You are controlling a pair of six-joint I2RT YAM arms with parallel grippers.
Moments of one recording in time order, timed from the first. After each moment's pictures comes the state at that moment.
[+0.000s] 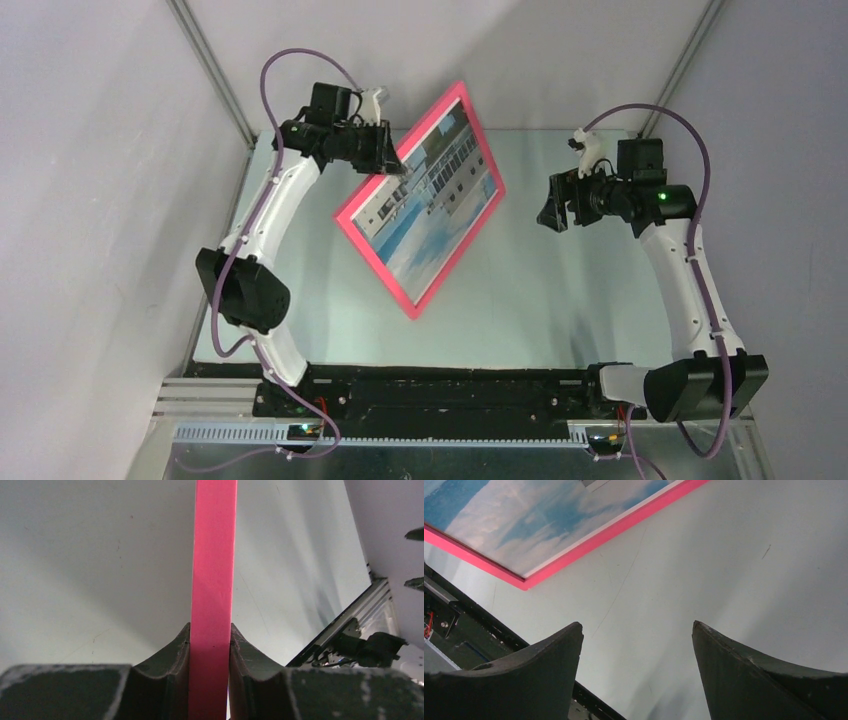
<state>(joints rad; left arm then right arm) -0.31 1.77 1.92 -0.92 0.47 -0.15 0.06 1.26 1.39 -0.91 -0.50 -0.18</state>
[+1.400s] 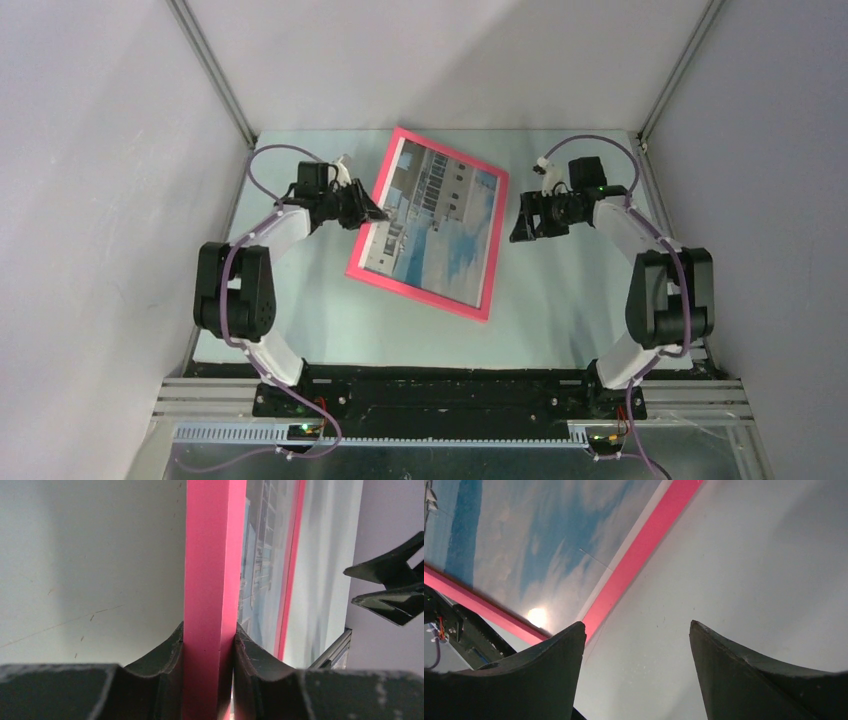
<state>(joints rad) -0.12 1.67 1.09 -0.21 0.57 -0.48 0.10 1.61 1.18 -0.58 -0.59 -0.09</state>
